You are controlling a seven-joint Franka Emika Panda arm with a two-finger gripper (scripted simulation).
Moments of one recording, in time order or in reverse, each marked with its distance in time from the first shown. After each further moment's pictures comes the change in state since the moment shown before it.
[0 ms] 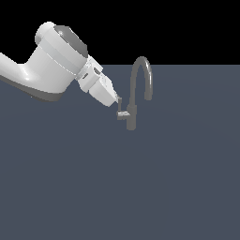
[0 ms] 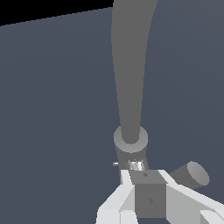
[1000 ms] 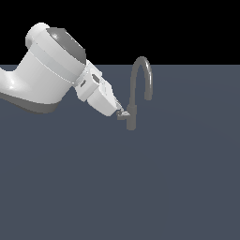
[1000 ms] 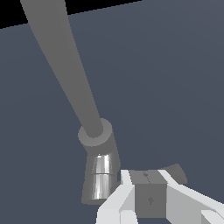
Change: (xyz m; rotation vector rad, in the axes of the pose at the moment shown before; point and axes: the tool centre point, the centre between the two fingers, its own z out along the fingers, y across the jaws) arm -0.007 0.042 0.002 0.022 -0.003 0.006
